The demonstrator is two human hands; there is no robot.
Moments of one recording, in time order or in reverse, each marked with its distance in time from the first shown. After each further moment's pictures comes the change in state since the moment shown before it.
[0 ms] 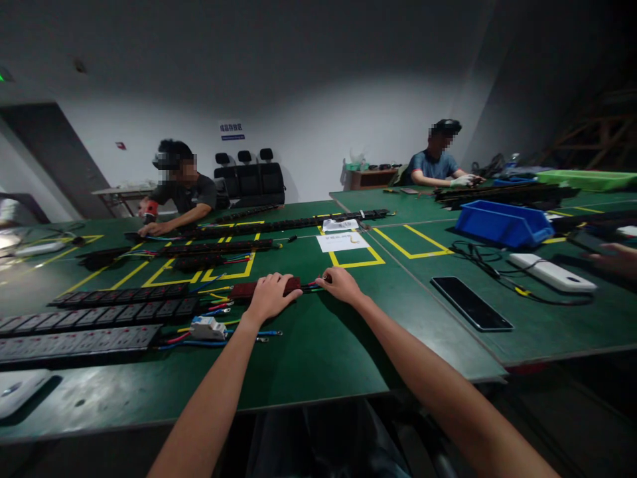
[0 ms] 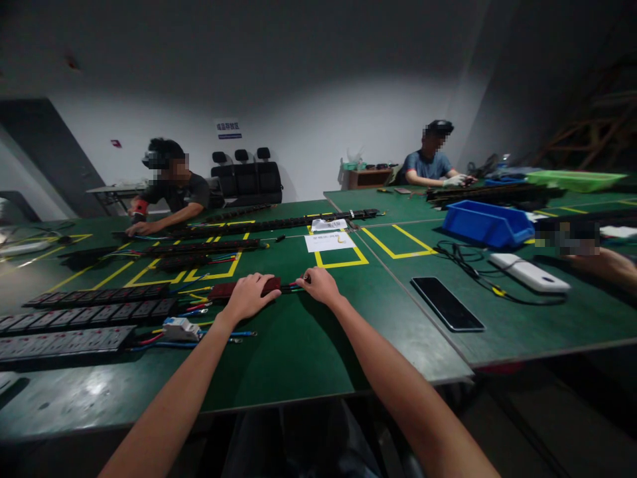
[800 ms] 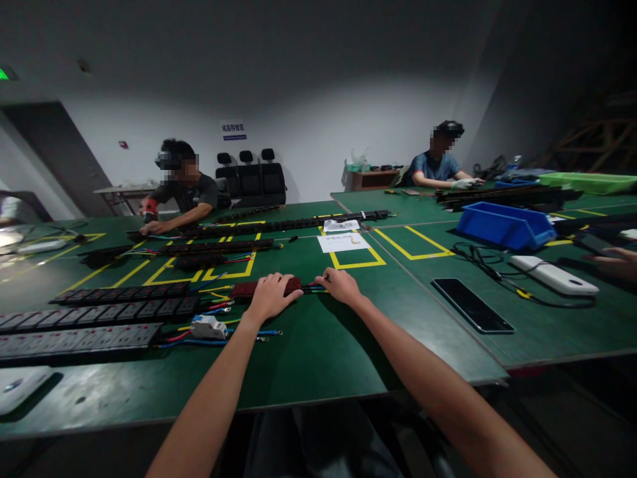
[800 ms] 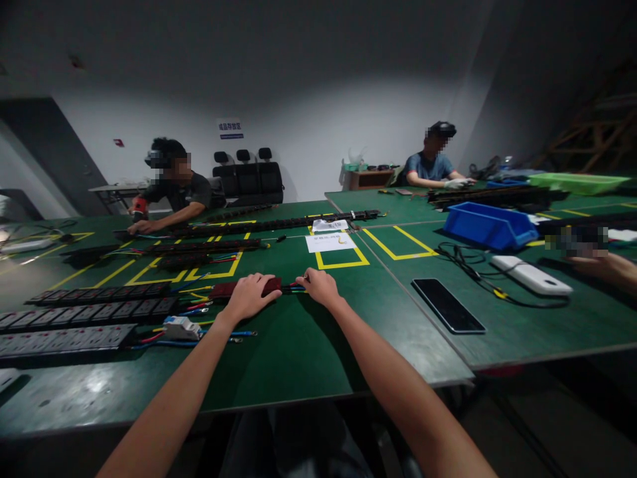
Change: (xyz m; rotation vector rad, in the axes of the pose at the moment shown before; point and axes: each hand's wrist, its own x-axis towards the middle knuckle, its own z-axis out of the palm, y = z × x) left_hand 0.000 0.000 -0.001 -0.022 -0.003 0.001; right_hand -0.002 -0.009 -0.002 -0.081 -0.074 0.140
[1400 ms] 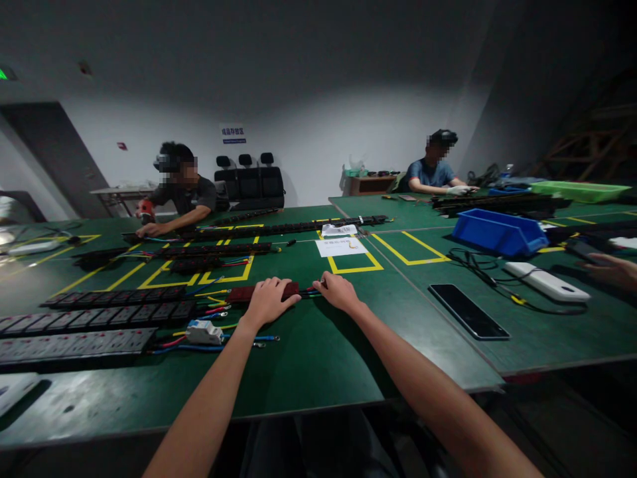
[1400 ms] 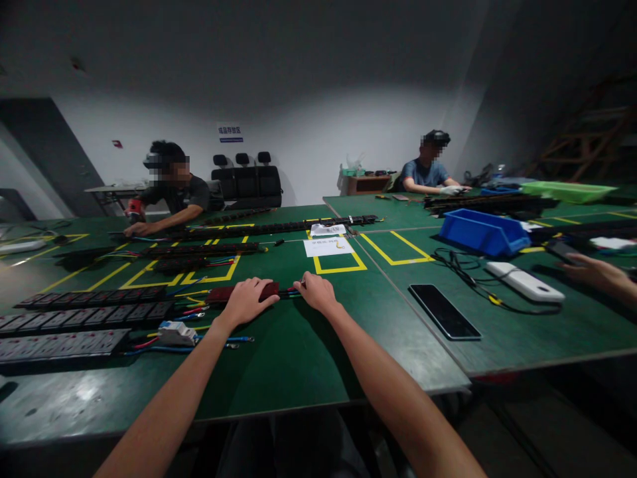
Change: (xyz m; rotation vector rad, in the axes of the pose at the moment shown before) left_hand -0.001 0.001 0.001 0.024 0.018 0.005; right_hand -0.005 -0.006 -0.004 -0.049 0.016 -0.031
